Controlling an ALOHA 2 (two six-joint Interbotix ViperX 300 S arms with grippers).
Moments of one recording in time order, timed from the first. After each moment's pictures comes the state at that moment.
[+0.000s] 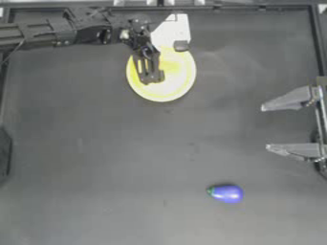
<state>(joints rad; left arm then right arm) 0.56 0.41 0.08 -0.15 0.63 0.52 -0.05 -0.93 1.21 0.01 -0.26 0.01</state>
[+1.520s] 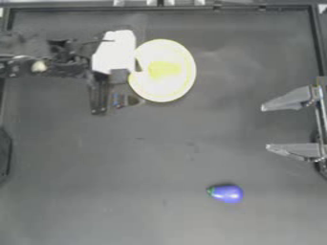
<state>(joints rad) 0.34 -0.21 0.49 -0.17 0.47 0.44 -0.05 -0.93 1.21 0.01 -0.26 0.00</state>
